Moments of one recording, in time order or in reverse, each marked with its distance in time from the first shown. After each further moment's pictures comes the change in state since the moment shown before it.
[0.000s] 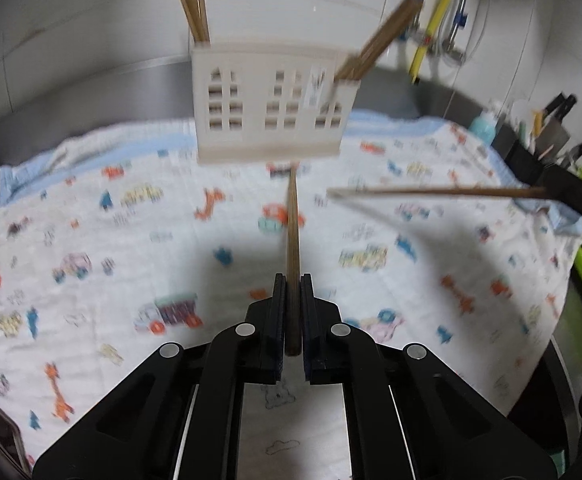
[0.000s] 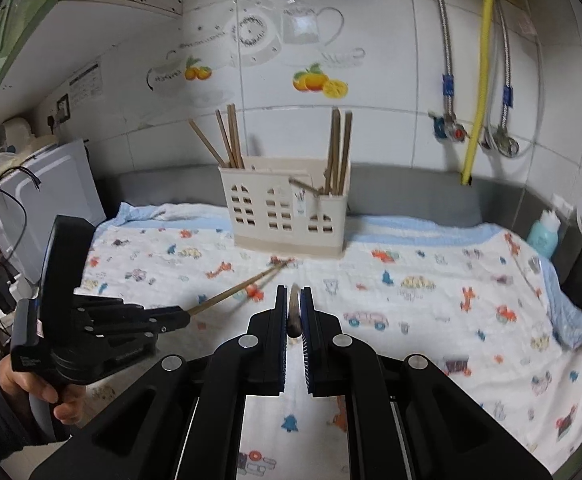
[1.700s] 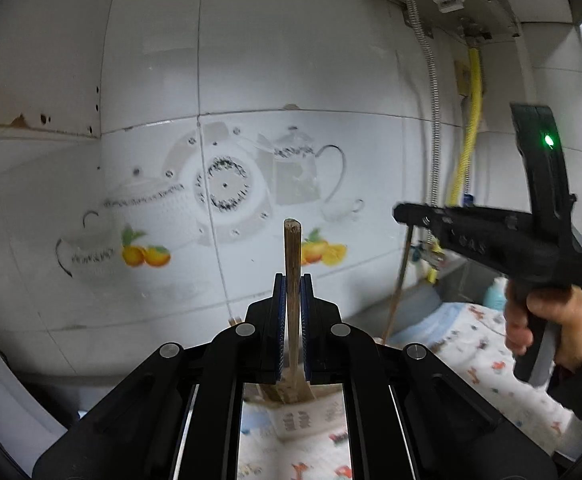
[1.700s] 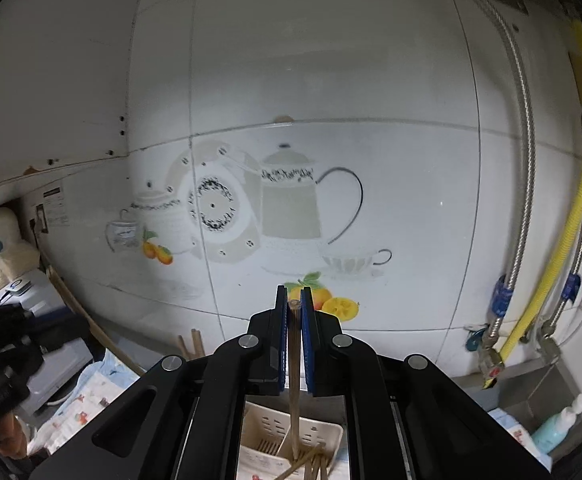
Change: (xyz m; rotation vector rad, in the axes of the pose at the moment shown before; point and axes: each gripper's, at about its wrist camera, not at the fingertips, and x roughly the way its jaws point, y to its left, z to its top) left arm -0.115 -0.001 0.242 0.188 -0.493 0.117; right arm 0.086 -0.044 0.273 -0.015 -0.239 0.050
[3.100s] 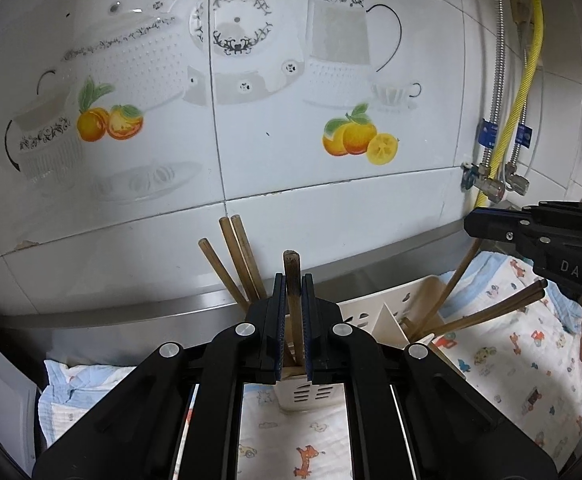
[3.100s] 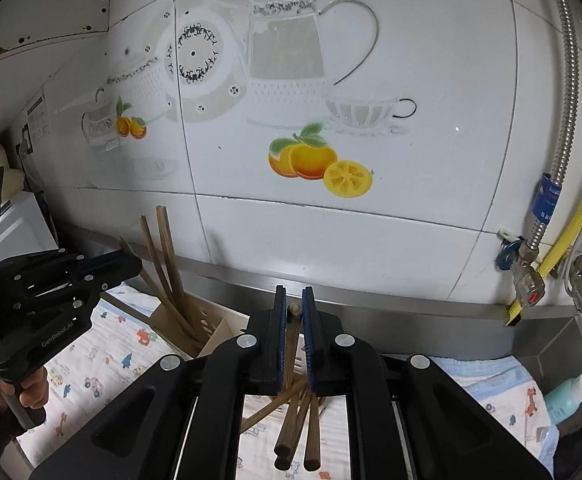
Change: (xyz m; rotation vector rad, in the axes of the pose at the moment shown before) left arm 0.107 0.016 -0.083 -0.073 0.235 0.029; right arm 0.059 -0.012 -0.074 -0.057 0.301 0.016
